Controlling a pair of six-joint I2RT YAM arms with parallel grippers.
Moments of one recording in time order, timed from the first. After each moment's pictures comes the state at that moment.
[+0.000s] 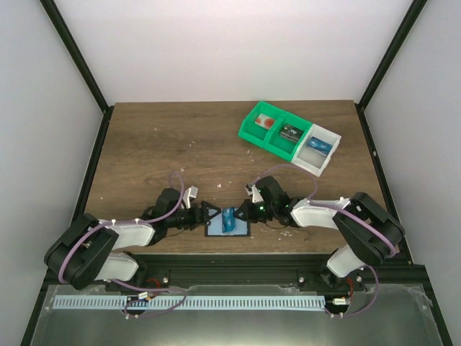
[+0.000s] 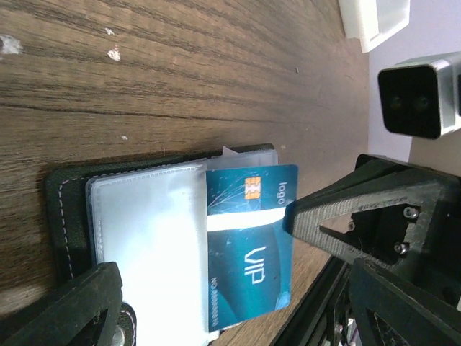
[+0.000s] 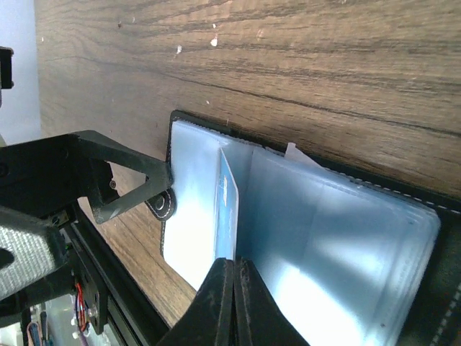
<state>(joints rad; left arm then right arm) -0.57 1.34 0.24 0.51 0.55 -0.99 0.74 1.53 0.57 0.18 -0.47 0.84</state>
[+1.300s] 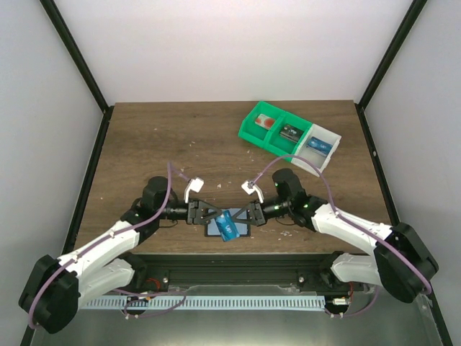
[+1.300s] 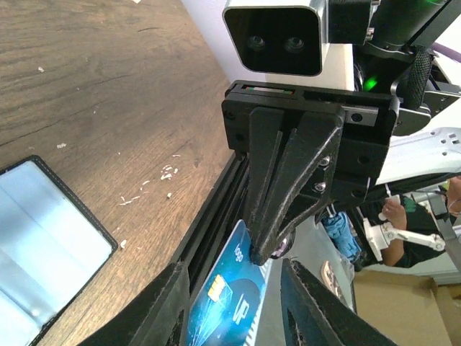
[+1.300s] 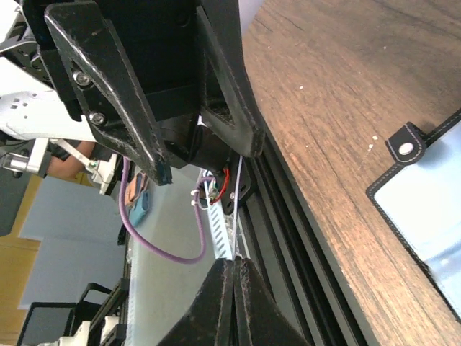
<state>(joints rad) -0.57 0.97 0.41 0.18 0.90 -0.68 0.68 1.20 0.57 0.07 -0.97 0.53</state>
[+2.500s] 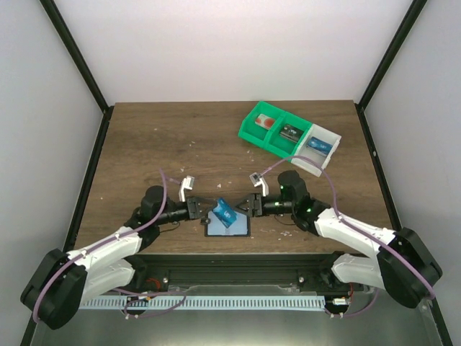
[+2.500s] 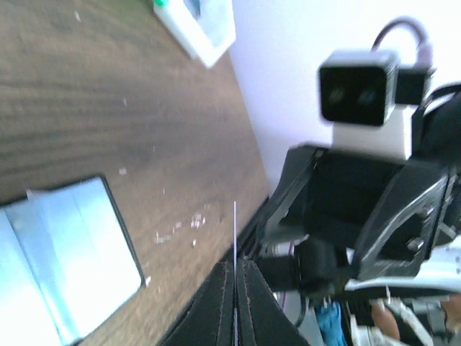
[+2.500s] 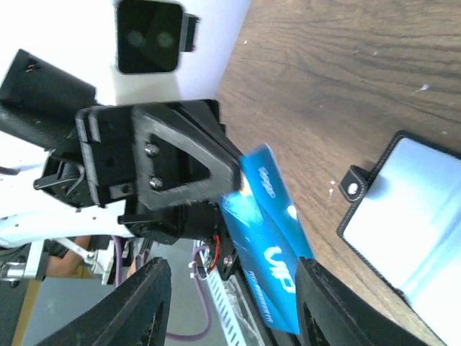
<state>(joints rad) -0.57 1.02 0.26 0.47 0.72 -0.98 0.68 1.16 0.53 0.22 -0.78 0.81</state>
